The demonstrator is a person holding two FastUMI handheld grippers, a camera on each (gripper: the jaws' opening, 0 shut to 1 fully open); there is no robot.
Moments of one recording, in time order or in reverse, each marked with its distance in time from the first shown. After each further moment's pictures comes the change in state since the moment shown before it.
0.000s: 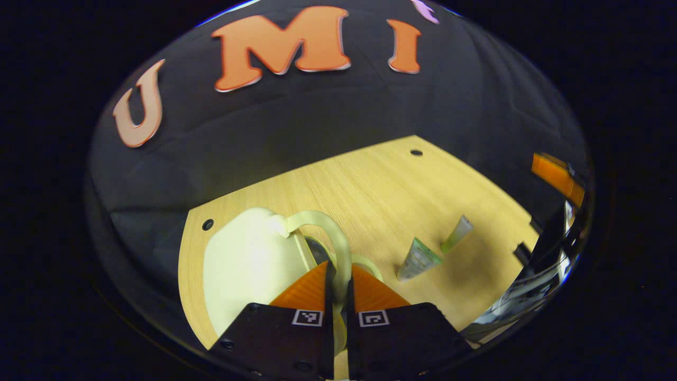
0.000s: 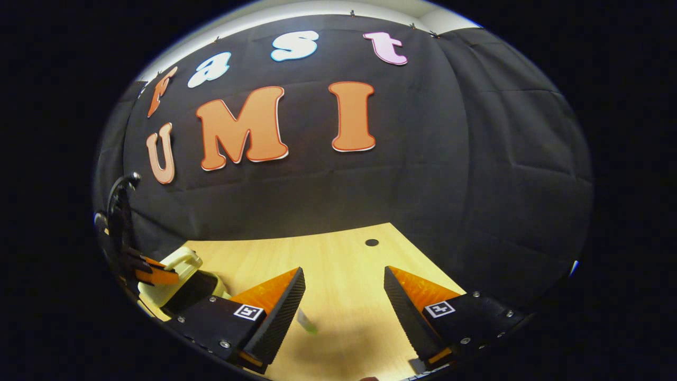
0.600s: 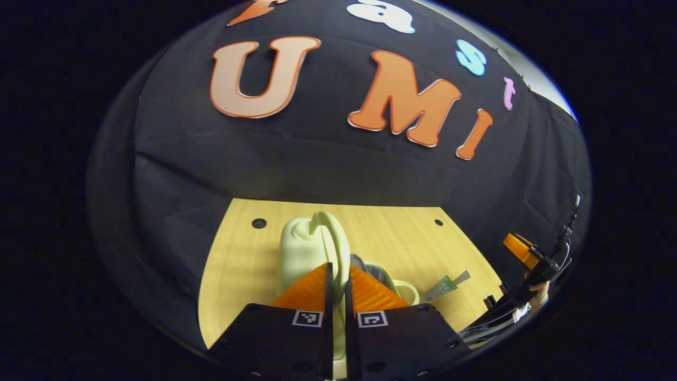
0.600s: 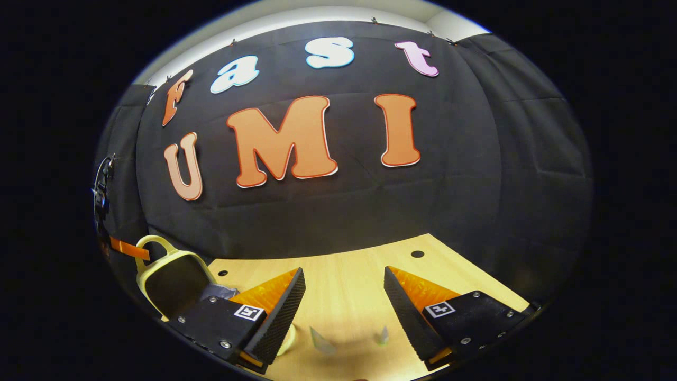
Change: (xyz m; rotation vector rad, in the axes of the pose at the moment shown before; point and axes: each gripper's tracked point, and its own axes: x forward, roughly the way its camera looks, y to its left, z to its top) left arm -0.107 0.202 0.025 -0.315 -0.178 0.007; right arm 0.005 0.145 0.027 0.032 -0.055 0.078
